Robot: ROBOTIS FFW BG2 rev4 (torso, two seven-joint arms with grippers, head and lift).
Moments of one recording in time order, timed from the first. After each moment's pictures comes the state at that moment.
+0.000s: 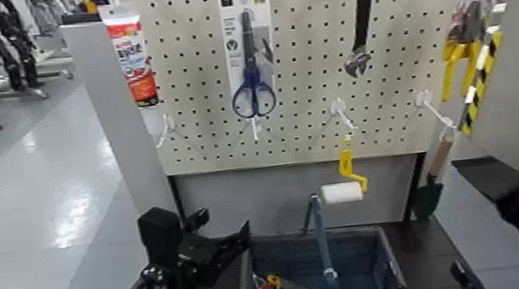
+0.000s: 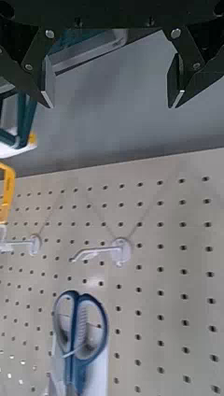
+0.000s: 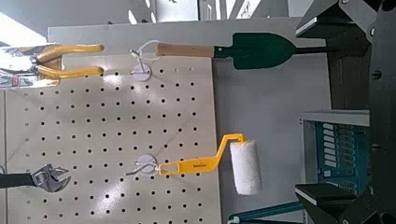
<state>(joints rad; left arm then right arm) -0.01 0.20 -0.23 -1.71 0.21 0.17 -0.24 0.36 -0.03 0.06 -1.66 -0.06 -0.35 -0.13</state>
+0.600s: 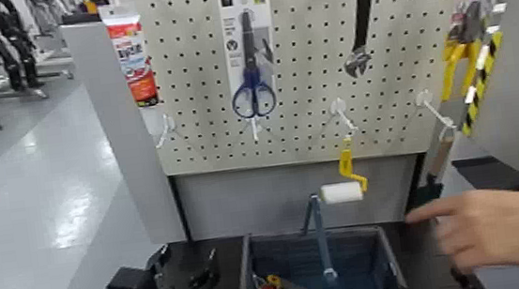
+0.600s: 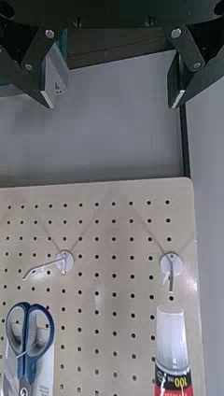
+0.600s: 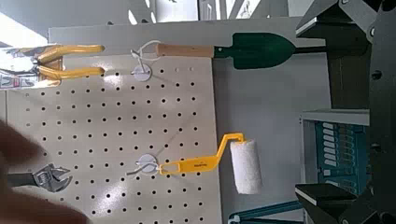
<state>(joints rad) 0.17 0.19 -0.19 -1.70 0.14 -0.06 -0.05 0.37 -0.03 0.06 -1.67 -0.06 -0.35 -0.13</state>
